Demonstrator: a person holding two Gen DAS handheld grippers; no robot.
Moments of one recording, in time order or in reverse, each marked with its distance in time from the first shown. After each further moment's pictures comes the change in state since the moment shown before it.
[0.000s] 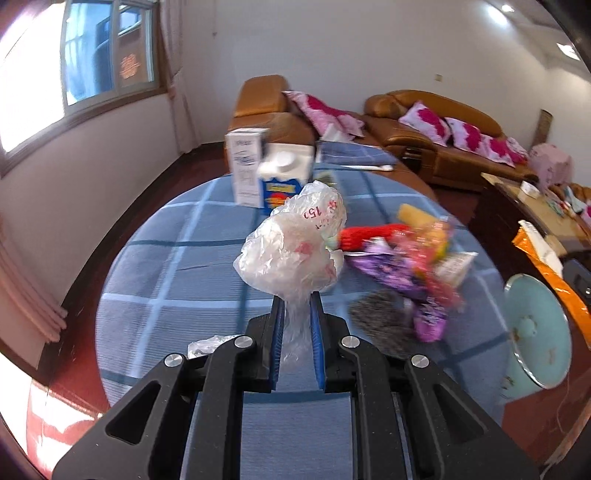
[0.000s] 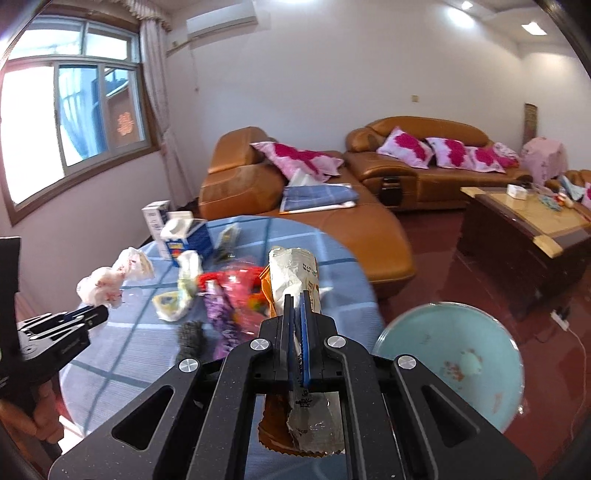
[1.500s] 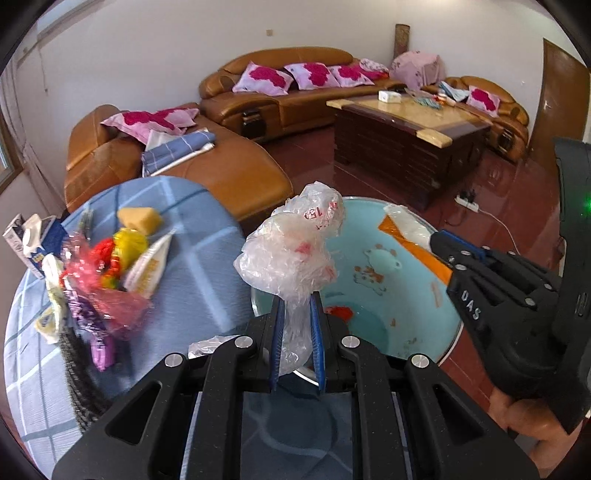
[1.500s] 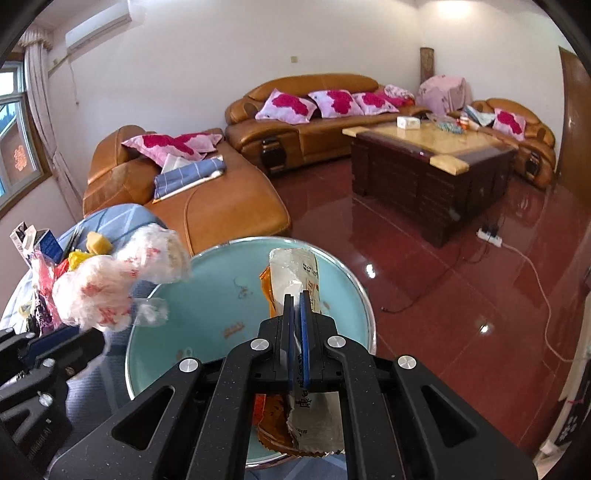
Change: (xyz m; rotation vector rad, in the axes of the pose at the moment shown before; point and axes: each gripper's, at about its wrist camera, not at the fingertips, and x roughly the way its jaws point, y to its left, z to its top) left arm 0.015 -0.284 -0.046 0.456 0.094 -0.356; right arm 0.025 -0.187 -0.069 0.265 0.107 -0.327
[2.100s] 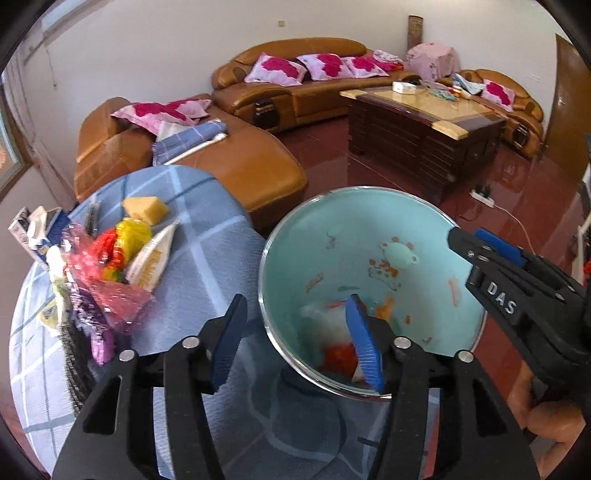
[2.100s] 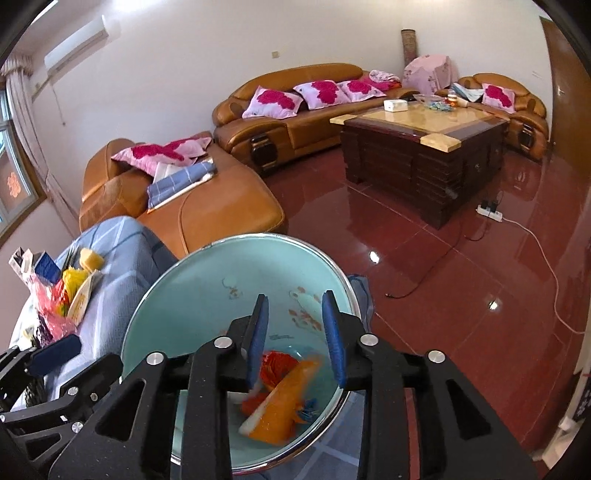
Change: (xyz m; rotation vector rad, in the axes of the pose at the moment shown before) left arm 0.011 0.001 -0.001 -0.018 0.027 0.075; right arm 0.004 -0.020 0.001 0.100 0.008 0.009
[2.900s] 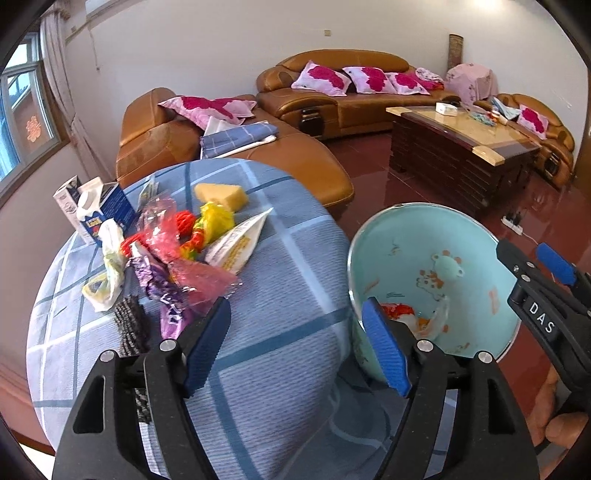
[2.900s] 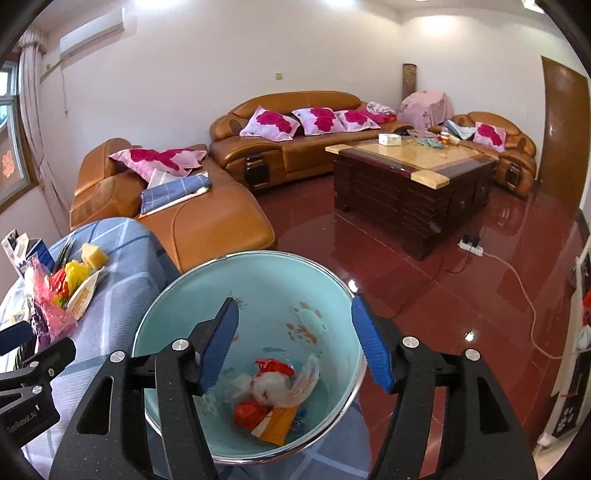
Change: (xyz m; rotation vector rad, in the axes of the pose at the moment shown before) left arm -0.027 0.067 -0.017 -0.116 -0.030 0.098; right arm -0.029 0.034 -0.009 -0.104 -0.096 -0.091
